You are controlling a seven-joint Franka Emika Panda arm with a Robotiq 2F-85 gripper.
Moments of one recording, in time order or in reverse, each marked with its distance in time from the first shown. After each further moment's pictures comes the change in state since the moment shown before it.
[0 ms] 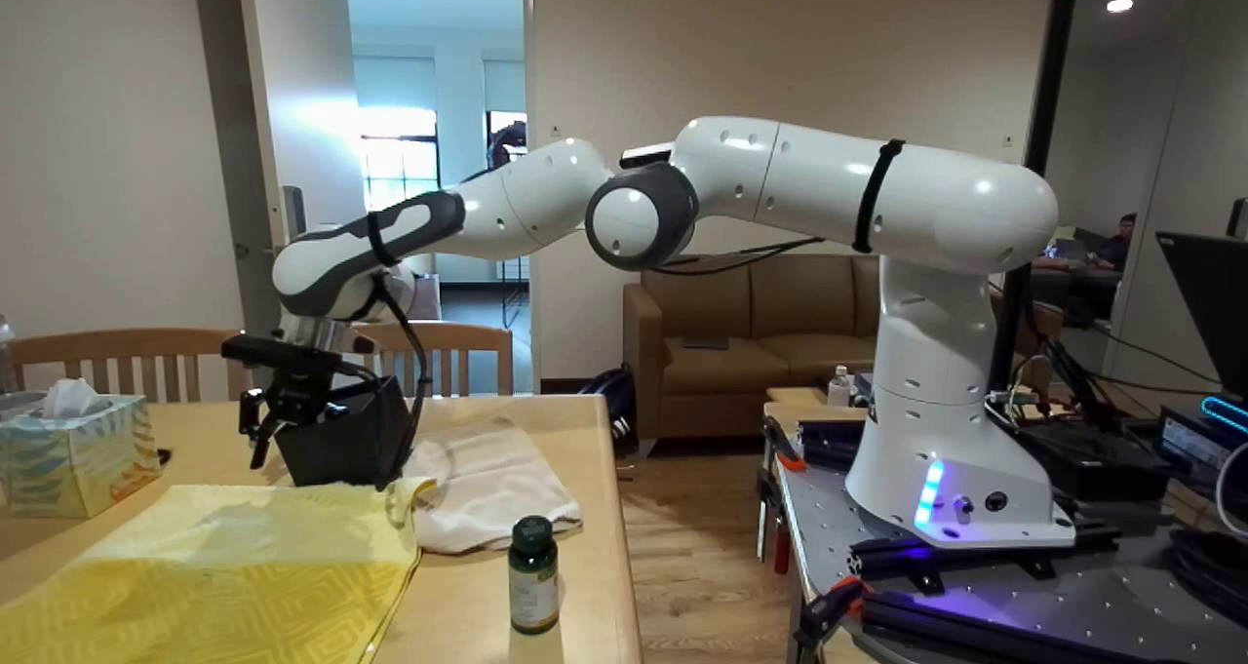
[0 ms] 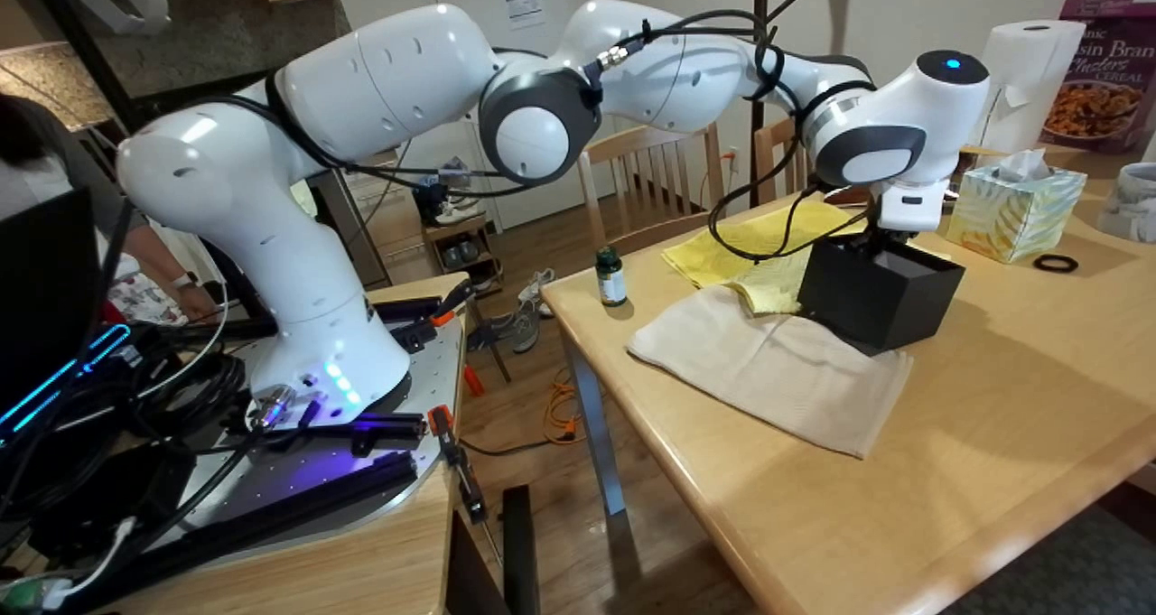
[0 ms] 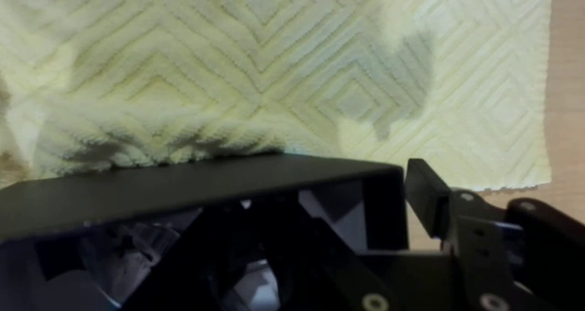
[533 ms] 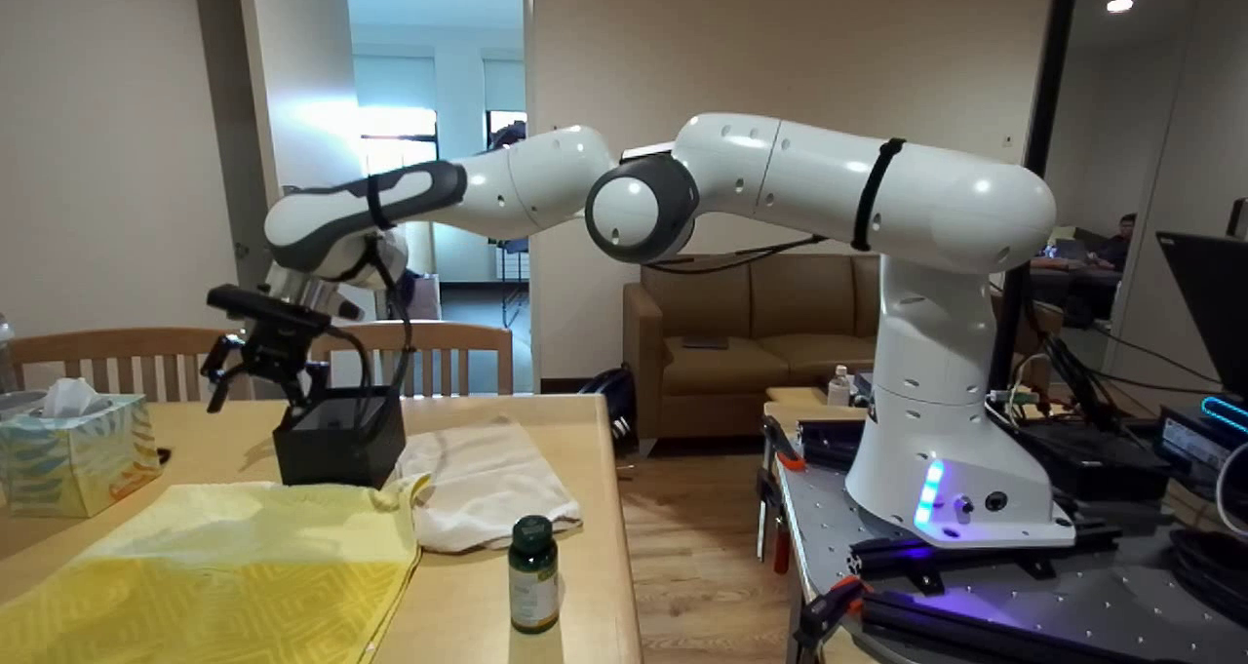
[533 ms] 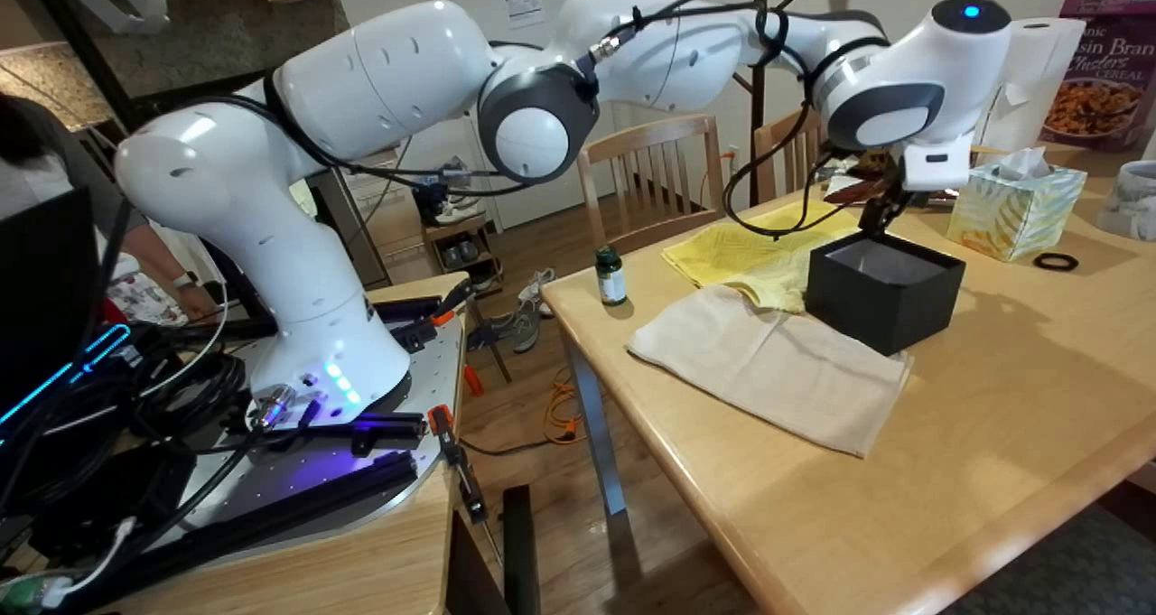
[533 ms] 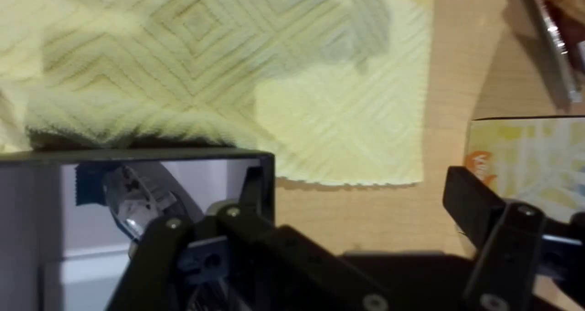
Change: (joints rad) arm -0.015 -0.022 0.047 0.090 0.004 -0.021 -0.083
